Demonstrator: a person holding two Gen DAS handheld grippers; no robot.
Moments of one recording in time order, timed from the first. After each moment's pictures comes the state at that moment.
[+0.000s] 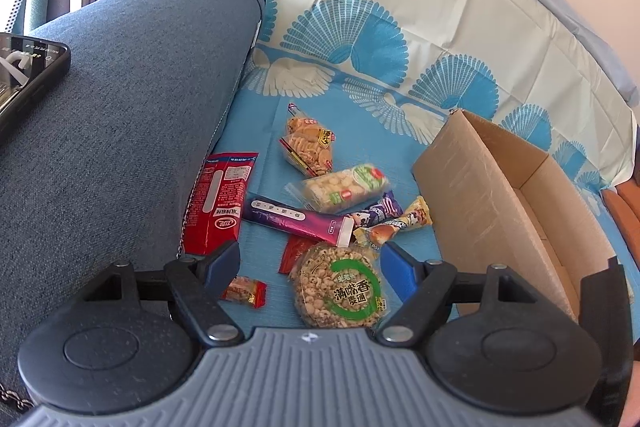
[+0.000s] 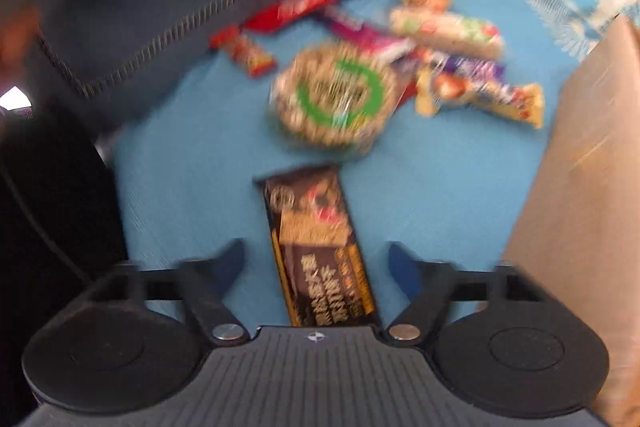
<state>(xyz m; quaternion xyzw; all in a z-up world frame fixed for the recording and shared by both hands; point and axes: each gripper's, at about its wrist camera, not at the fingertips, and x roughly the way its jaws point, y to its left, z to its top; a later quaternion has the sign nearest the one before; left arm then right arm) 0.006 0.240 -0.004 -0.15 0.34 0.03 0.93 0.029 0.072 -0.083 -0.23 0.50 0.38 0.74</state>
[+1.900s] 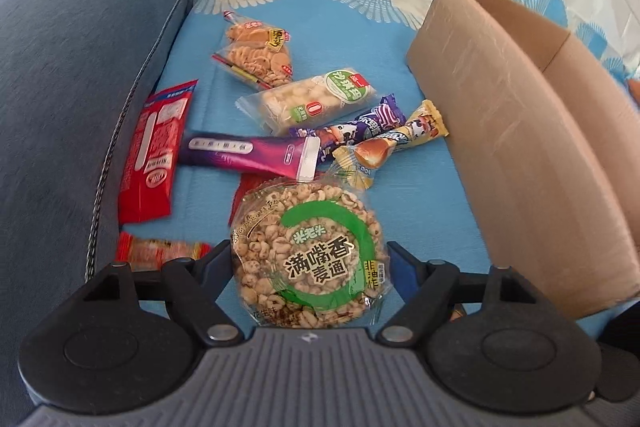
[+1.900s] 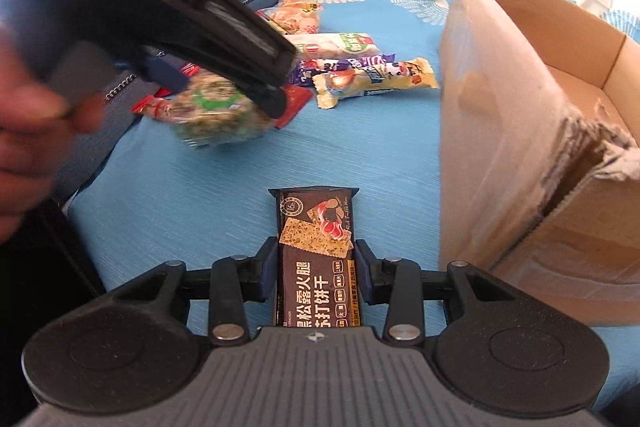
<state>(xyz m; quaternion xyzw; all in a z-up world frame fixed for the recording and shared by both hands) 0.064 0.179 -0.049 -0.06 0.47 0.01 0.88 -0.016 0.026 -0.098 -0.08 0.42 0.24 0.87</state>
